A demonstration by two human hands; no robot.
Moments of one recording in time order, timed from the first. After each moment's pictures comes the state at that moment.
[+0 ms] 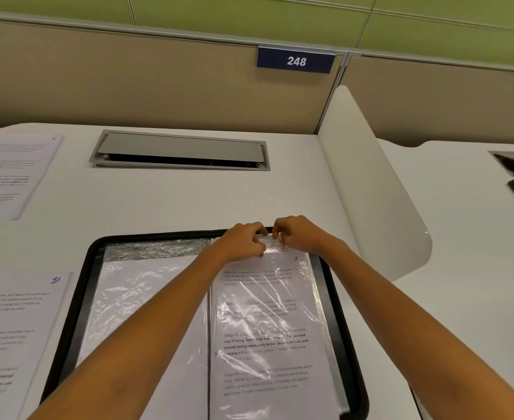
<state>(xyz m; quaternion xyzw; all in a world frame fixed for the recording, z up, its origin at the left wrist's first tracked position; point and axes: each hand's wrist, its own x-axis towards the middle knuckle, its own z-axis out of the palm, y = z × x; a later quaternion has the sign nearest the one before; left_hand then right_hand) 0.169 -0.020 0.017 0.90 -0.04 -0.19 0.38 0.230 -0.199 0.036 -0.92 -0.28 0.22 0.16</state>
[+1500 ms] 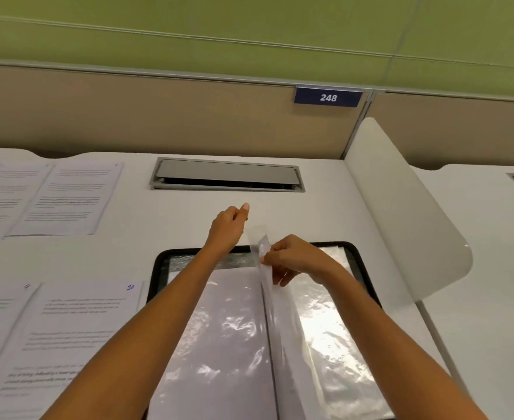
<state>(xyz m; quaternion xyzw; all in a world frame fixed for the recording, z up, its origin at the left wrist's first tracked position) 0.128 0.096 0.078 0.84 0.18 -0.01 0.52 0.114 -0.077 0.130 -0.83 -0.09 0.36 0.41</state>
